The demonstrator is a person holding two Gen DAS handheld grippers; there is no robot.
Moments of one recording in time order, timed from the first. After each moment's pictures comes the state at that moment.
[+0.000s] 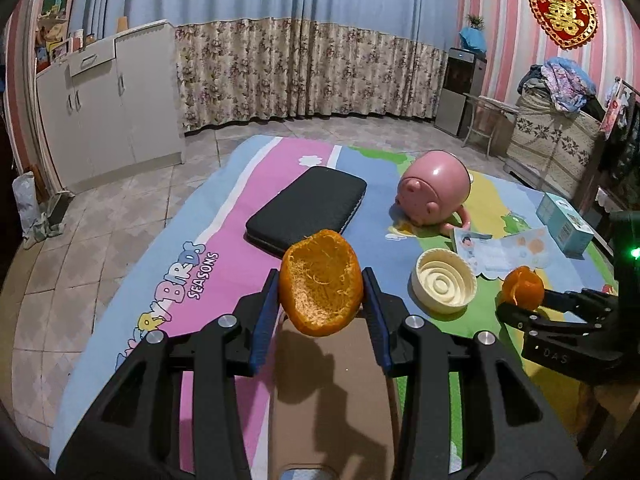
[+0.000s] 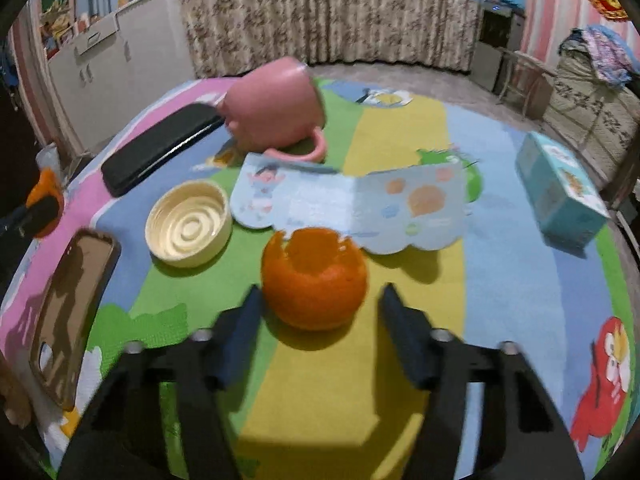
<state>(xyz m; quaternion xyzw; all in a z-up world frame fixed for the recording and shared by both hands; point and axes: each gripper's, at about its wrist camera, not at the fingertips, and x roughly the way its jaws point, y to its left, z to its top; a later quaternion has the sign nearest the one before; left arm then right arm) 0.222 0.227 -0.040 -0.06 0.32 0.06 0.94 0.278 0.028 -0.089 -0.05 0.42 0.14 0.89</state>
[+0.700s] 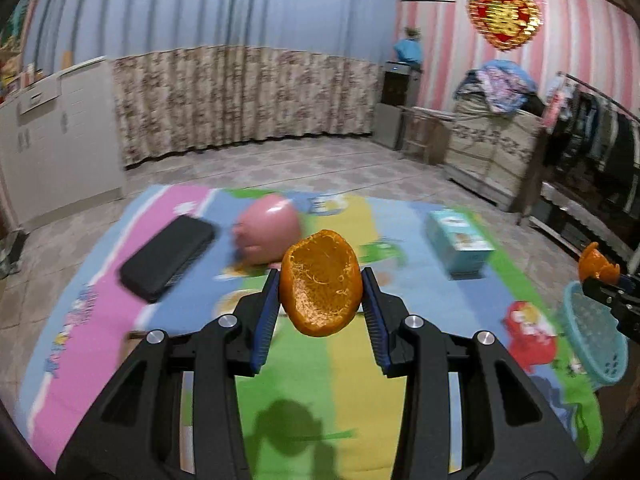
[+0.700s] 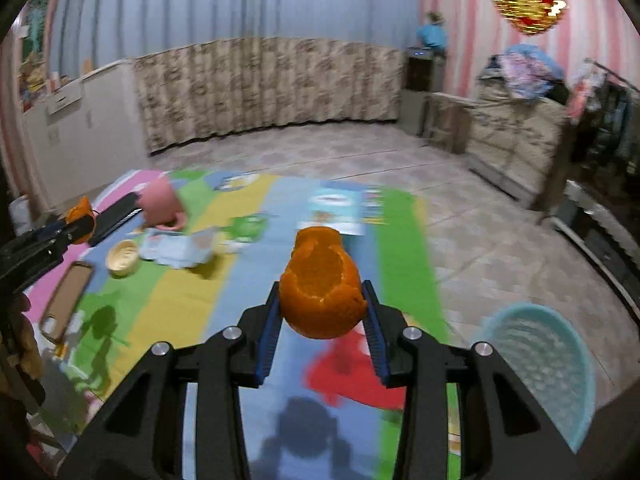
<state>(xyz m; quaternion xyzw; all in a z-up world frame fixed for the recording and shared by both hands) 0.217 0.075 0.018 -0.04 0.27 -0.05 0.96 0.169 -0.203 0.032 -0.02 0.31 0.01 0.95</state>
